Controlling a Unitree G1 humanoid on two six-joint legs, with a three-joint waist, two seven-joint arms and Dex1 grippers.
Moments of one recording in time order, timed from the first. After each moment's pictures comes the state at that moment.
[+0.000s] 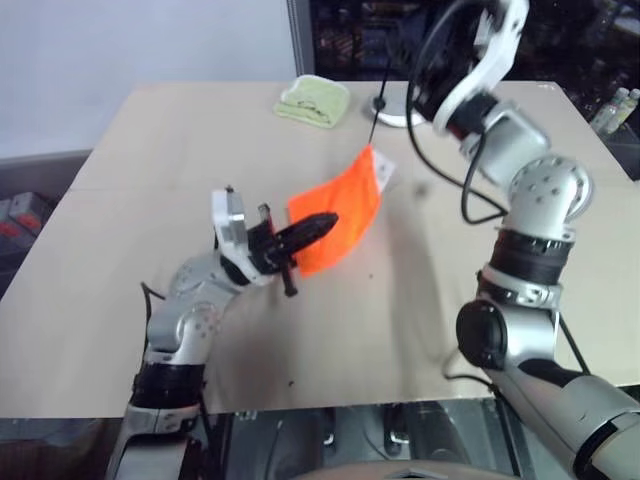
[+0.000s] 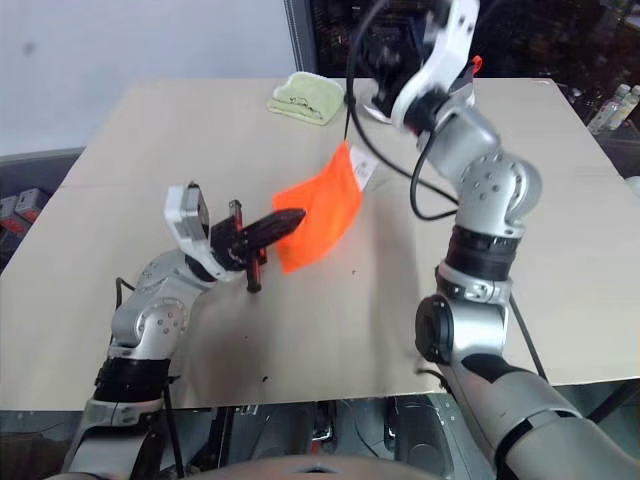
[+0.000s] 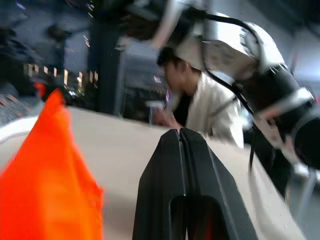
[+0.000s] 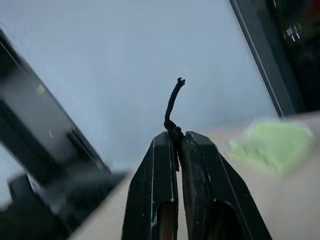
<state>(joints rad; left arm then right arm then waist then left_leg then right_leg) -0.35 0.42 0.08 -0.11 -0.81 0.25 -1.01 -1.14 0.00 -0.42 -0.04 0.67 0.95 0.16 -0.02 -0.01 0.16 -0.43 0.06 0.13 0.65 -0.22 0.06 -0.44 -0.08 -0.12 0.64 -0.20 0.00</state>
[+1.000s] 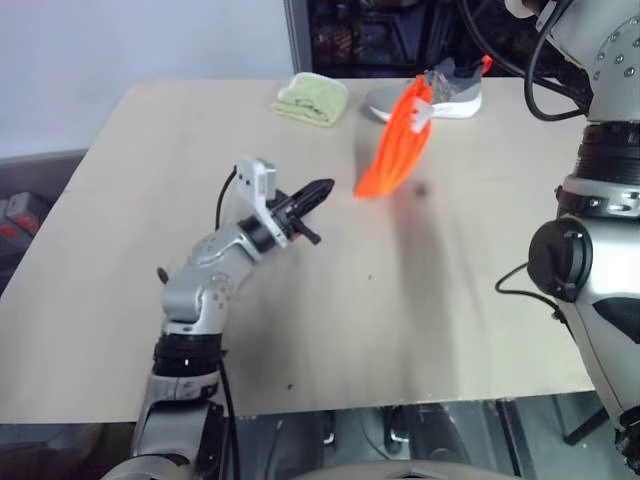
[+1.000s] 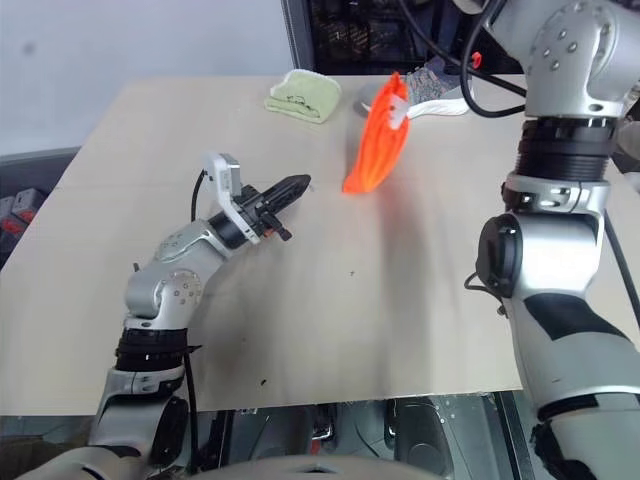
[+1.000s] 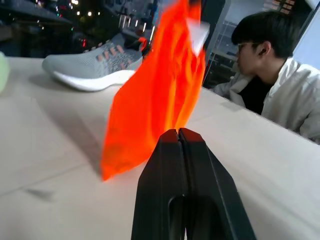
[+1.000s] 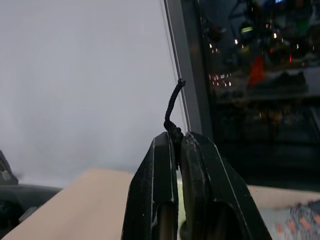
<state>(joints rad) -0.48 0.35 0.08 -0.07 -0.61 0.46 -0.63 -1.49 -0.37 -0.27 0.38 0.53 0.82 0.19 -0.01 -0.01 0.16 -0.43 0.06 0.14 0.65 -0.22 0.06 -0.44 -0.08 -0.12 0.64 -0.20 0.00</state>
